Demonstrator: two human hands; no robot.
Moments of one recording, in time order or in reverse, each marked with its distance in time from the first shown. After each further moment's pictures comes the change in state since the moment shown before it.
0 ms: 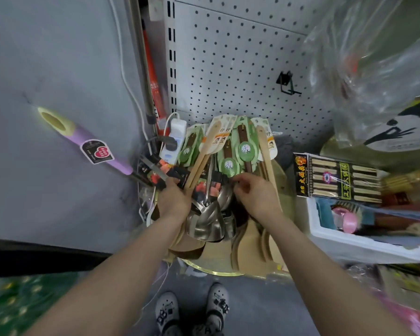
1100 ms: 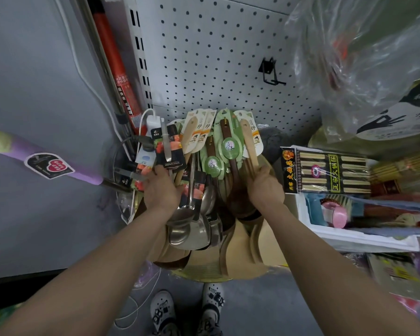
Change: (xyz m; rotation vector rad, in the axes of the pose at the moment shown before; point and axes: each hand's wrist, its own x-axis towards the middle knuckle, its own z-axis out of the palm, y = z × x) left_hand 0.037 0.020 0.020 0.240 -0.004 0.137; right_hand 0.044 0.053 0.002 -0.221 0.005 0.402
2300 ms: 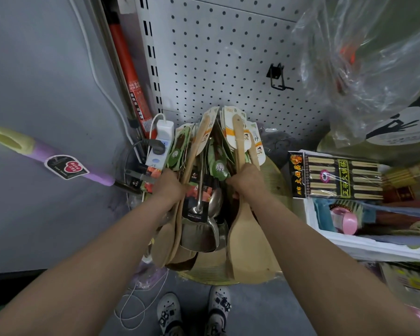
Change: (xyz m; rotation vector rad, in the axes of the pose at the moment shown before) left_hand 0.013 0.009 -0.025 -0.142 -0.245 -0.109; right_hand 0.001 -0.059 -0.005 0.428 -0.195 0.082
